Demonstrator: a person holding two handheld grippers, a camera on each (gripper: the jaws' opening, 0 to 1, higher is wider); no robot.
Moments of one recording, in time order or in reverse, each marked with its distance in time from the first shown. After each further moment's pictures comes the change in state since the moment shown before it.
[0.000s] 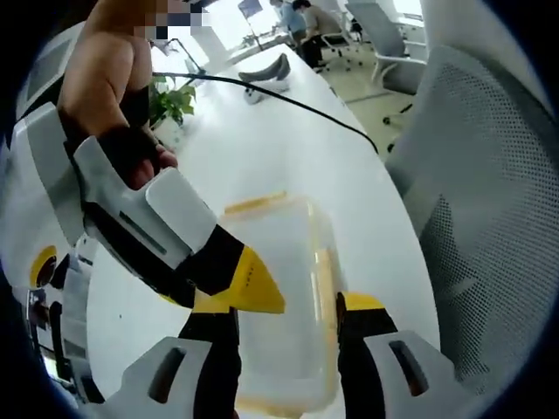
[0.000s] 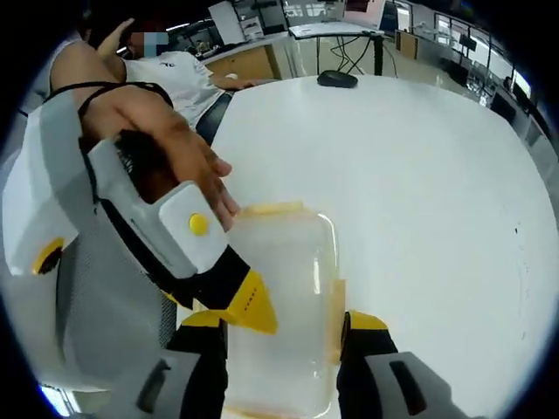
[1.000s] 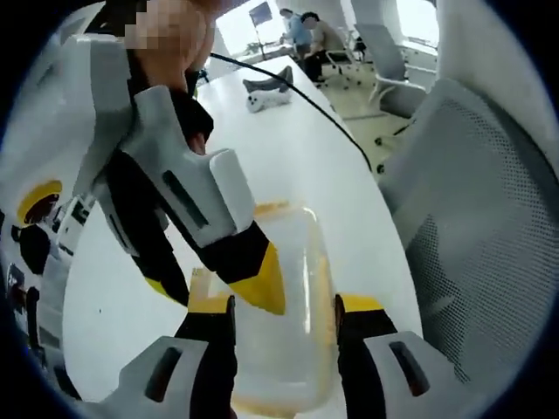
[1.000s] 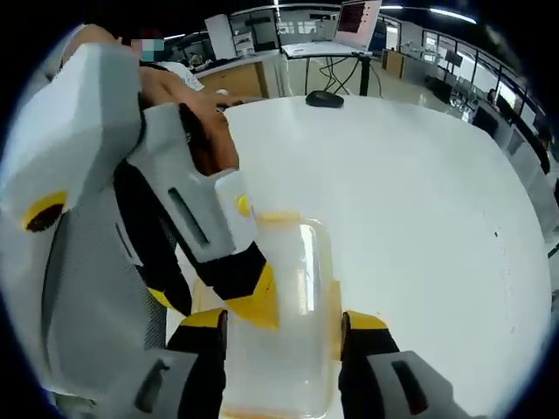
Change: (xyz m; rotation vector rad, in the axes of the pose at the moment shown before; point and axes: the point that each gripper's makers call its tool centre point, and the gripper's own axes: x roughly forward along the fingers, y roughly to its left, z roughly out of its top) left arm -0.007 0.001 0.006 -0.124 -0.063 -0.143; right arm -0.009 0.000 -0.002 -0.018 -0.132 -0.133
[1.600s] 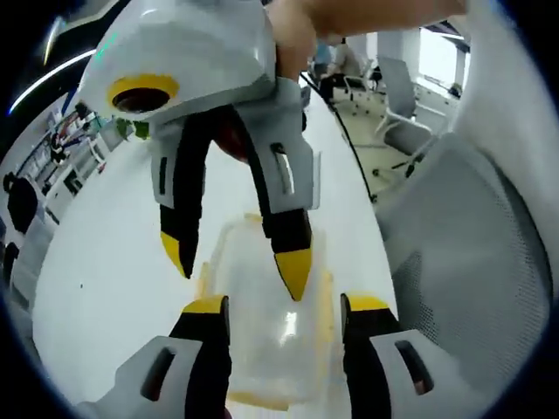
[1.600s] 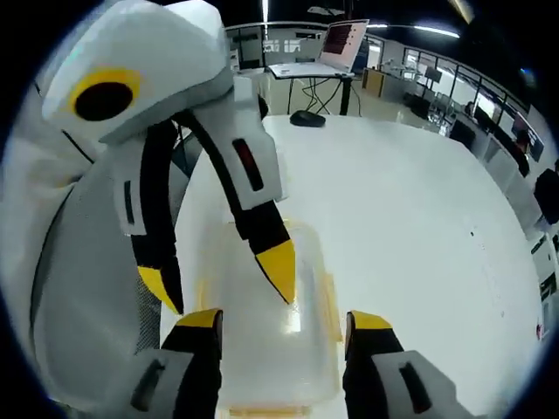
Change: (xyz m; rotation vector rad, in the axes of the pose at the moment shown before) left arm -0.019 0.013 0.005 -0.176 -0.079 -0.027; right arm -0.019 0.004 0.000 0.043 -0.123 -0.103
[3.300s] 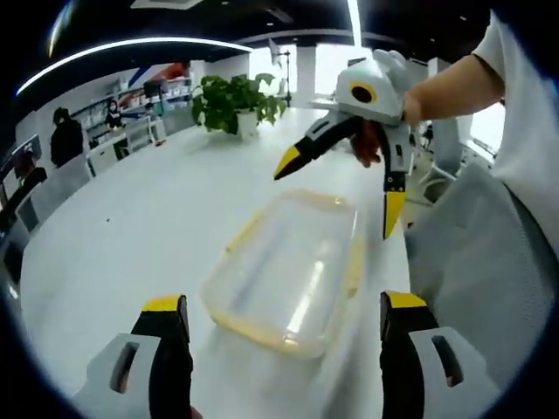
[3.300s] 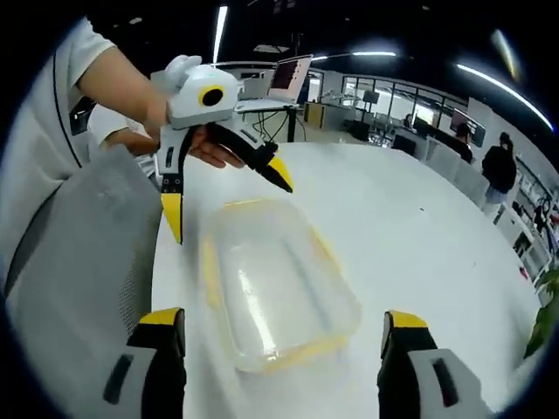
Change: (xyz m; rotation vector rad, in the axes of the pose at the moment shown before) left arm -0.021 0.020 -0.050 -0.236 -0.179 0.176; right arm -0.014 0.014 -0.050 0.104 -0.206 -0.253
